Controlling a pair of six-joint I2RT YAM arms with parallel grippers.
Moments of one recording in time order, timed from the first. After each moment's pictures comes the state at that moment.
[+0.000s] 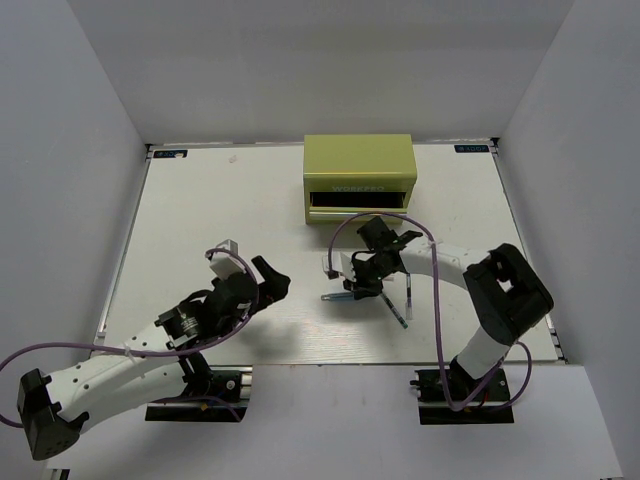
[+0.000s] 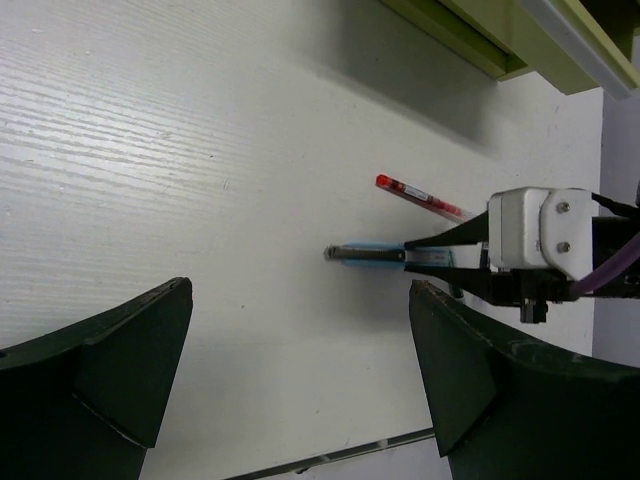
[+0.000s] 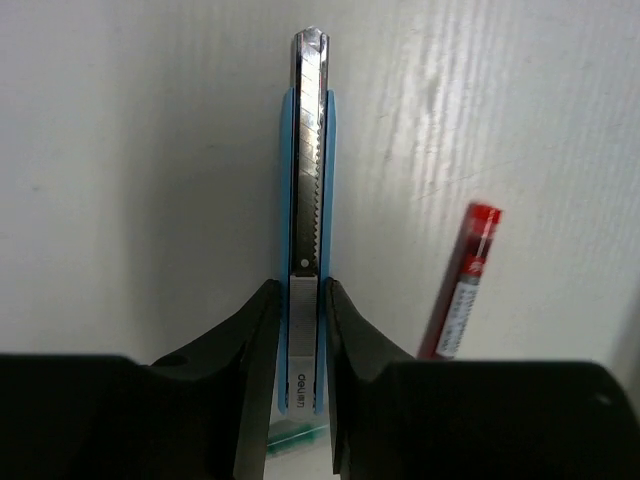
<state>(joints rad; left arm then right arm) -0.96 0.70 0.53 -0.45 -0.53 -1.09 0.67 1.66 0.92 -0.46 -0.51 -0.96</state>
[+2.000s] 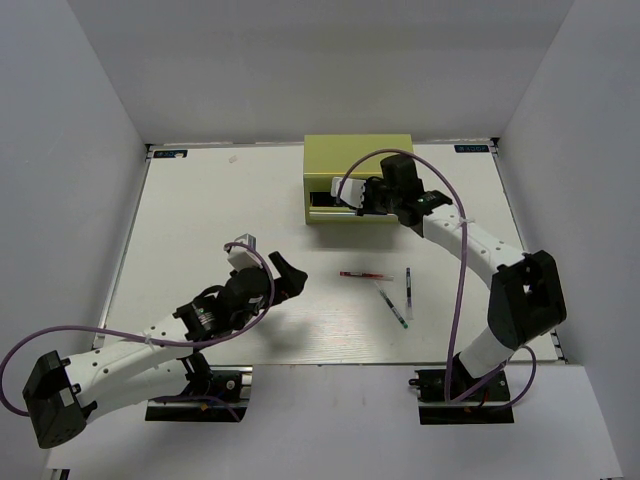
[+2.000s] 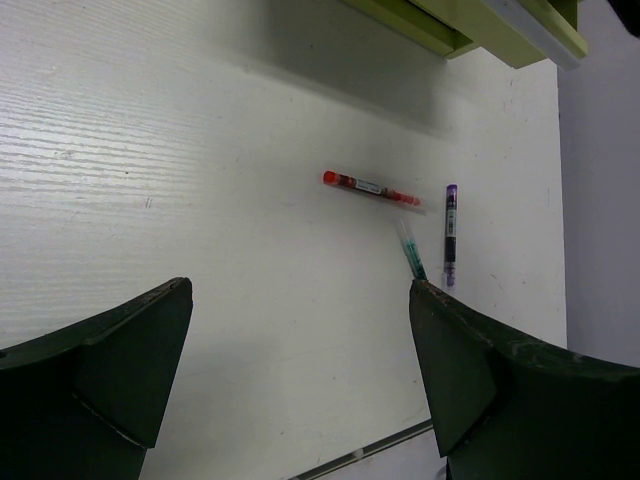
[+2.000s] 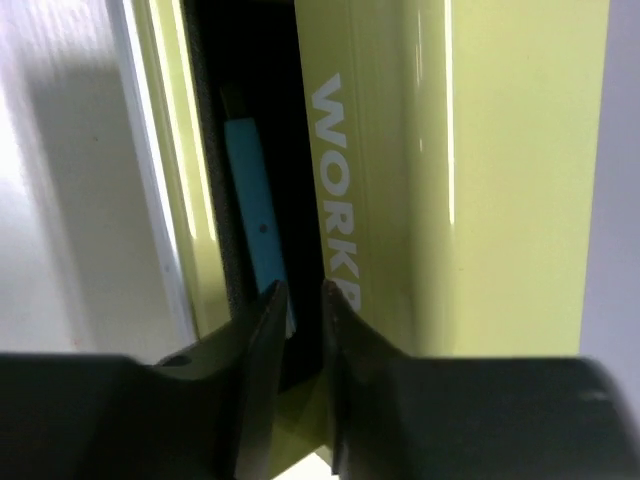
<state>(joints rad) -0.96 0.83 0.50 -0.19 -0.45 -1.02 0.51 1.59 1.23 -0.25 -0.23 -1.10</state>
